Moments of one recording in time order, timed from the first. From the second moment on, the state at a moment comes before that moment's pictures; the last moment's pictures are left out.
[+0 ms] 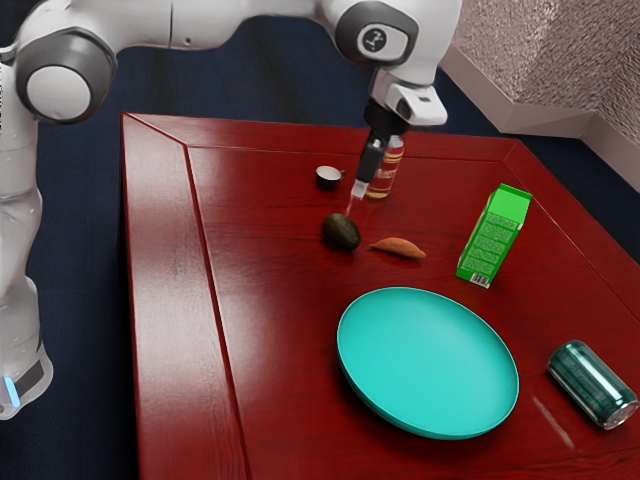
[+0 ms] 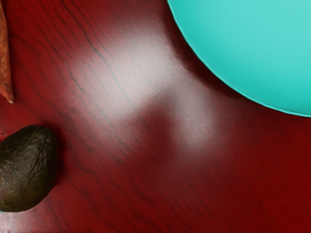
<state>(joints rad) -0.16 0.10 0.14 -1.45 -0.01 1.48 0.49</state>
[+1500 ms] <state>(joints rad) -0.12 0.56 0.27 -1.29 -0.15 1.85 0.59</state>
